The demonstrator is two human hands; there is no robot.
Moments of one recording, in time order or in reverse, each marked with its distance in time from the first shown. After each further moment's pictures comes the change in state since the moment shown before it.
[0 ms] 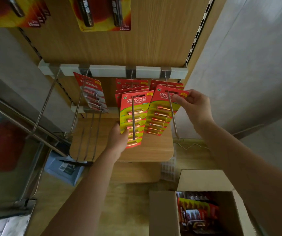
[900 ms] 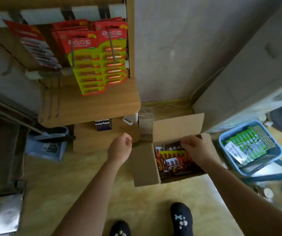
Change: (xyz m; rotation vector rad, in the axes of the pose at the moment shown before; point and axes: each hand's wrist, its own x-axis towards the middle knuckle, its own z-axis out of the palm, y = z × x) left_hand -0.157 -0.107 0.095 0.634 -0.246 0.096; right_hand -0.238 0.171 -0.147 -0.530 -0.026 0.496
